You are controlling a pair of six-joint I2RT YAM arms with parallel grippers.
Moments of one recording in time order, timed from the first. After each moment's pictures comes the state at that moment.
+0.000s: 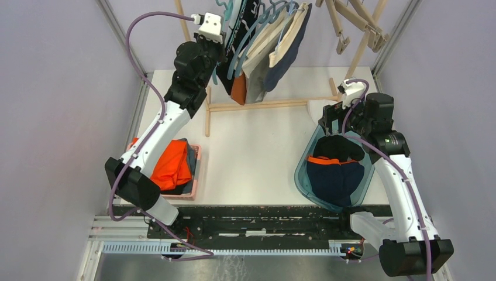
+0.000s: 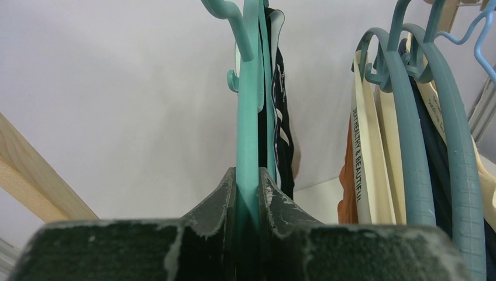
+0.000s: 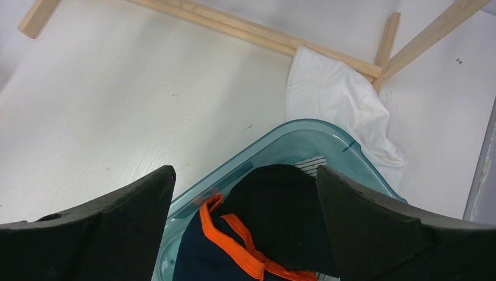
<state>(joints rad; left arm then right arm) -0.47 1.57 1.66 0.12 -0.16 0.16 0.06 1.00 1.08 -0.56 -0.31 -0.19</state>
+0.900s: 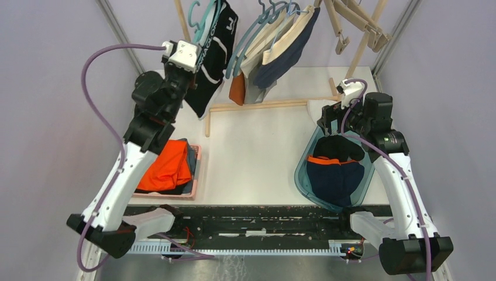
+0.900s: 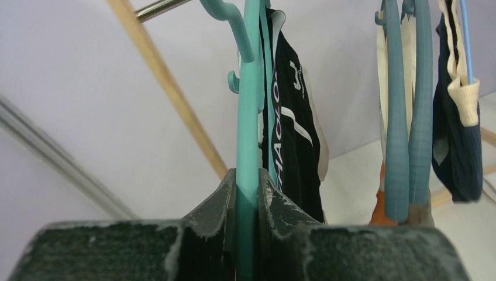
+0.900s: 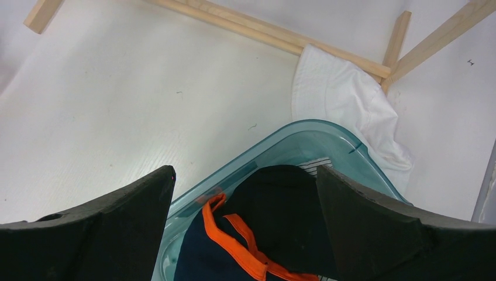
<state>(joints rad) -0.47 1.19 1.42 -0.02 -0.20 0.39 0.06 1.02 1.08 -0.56 -0.33 -0.19</state>
